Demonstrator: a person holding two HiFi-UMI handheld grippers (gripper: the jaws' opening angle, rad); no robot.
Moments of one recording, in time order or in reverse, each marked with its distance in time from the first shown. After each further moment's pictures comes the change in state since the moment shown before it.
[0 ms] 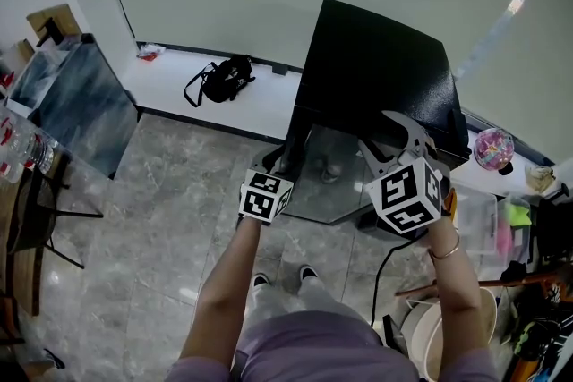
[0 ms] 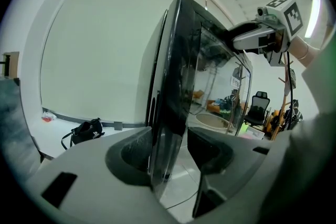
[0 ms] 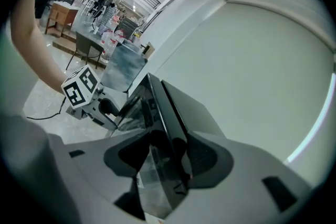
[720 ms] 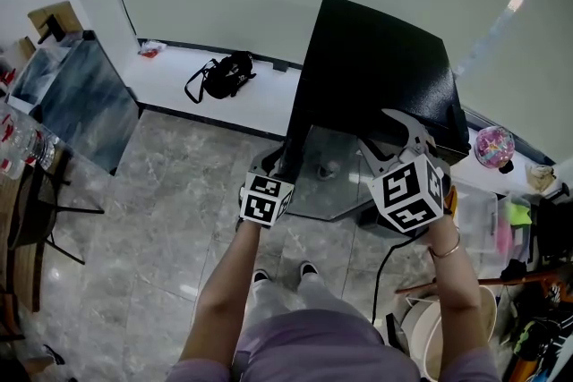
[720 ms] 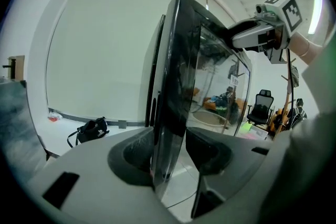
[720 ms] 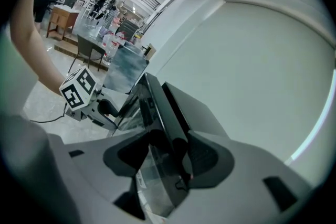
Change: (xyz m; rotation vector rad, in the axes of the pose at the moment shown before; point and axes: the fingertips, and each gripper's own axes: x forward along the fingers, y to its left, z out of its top) left arm -0.017 -0.007 -0.007 0.003 0.017 0.051; right arm -0.008 0.007 0.000 0.014 -0.010 0.032
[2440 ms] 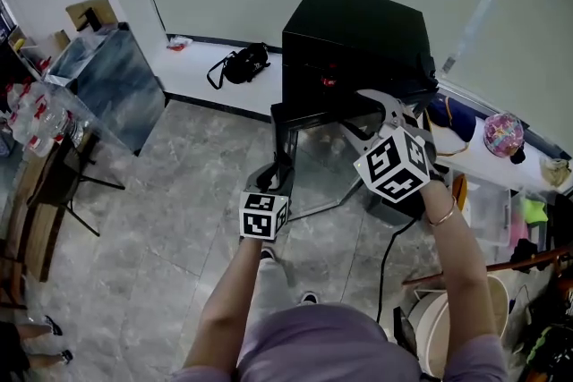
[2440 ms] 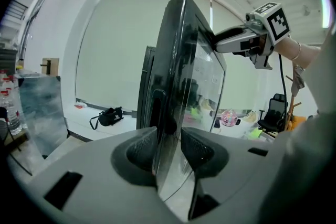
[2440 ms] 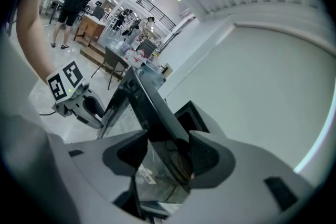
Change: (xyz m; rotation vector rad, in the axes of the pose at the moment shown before) left arm -0.136 -0.130 -0.068 -0.092 -0.034 0.192; right arm -0.118 0.068 -0.024 -0.120 -0.215 0.087
